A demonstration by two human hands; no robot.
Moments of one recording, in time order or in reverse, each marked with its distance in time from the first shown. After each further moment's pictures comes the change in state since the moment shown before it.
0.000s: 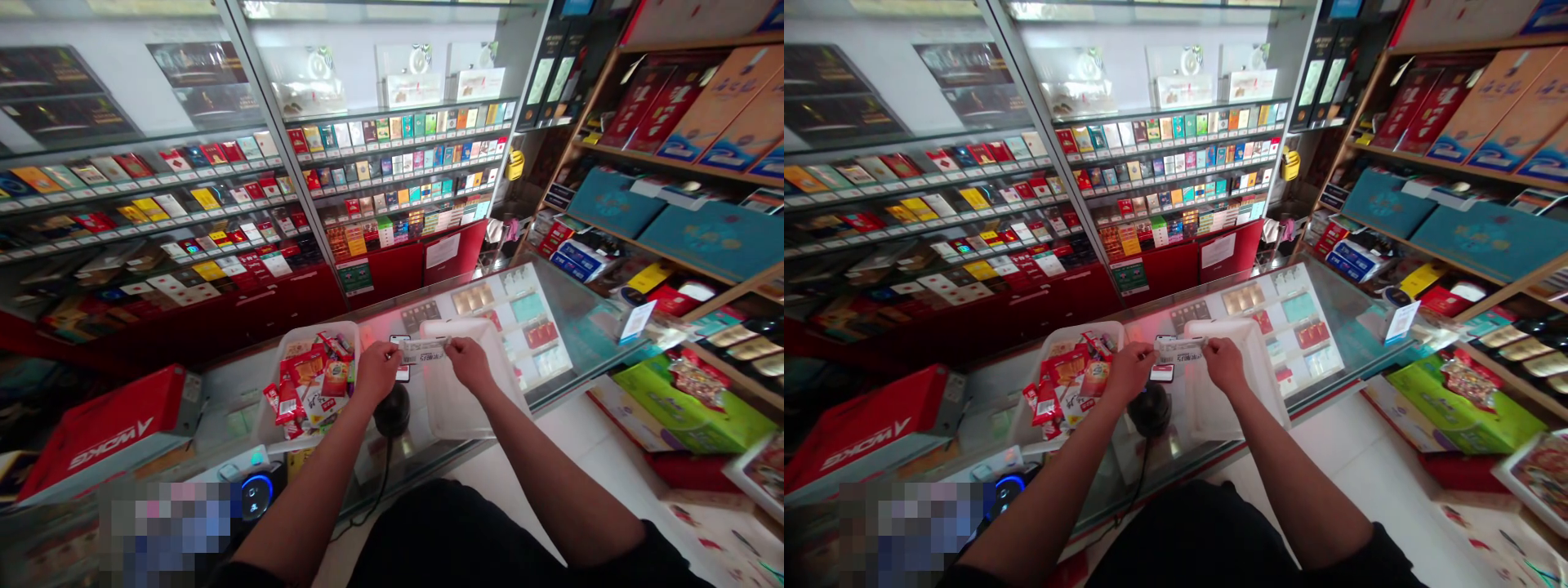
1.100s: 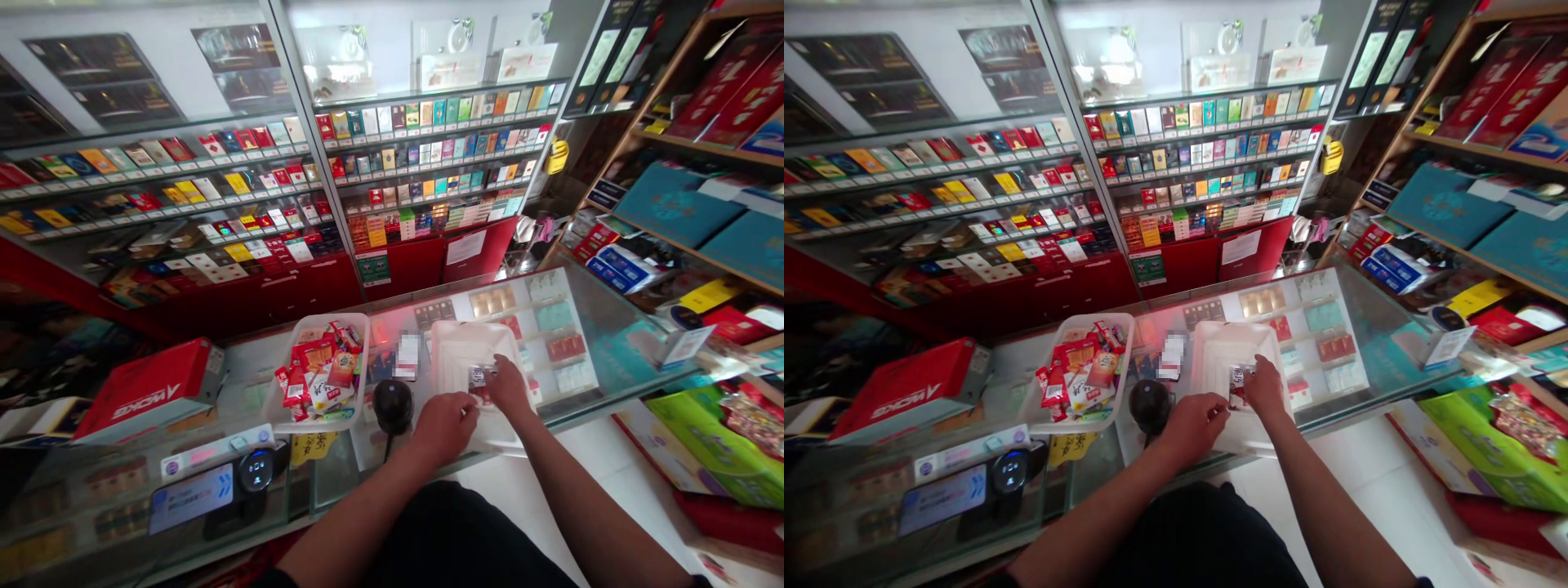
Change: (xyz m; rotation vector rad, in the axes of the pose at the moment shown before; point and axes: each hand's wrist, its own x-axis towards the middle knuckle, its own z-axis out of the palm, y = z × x) left_hand -0.079 0.064 0.086 -0.030 -0.321 0.138; right_hand -0.001 0.111 -0.005 -0.365 -0.038 0.162
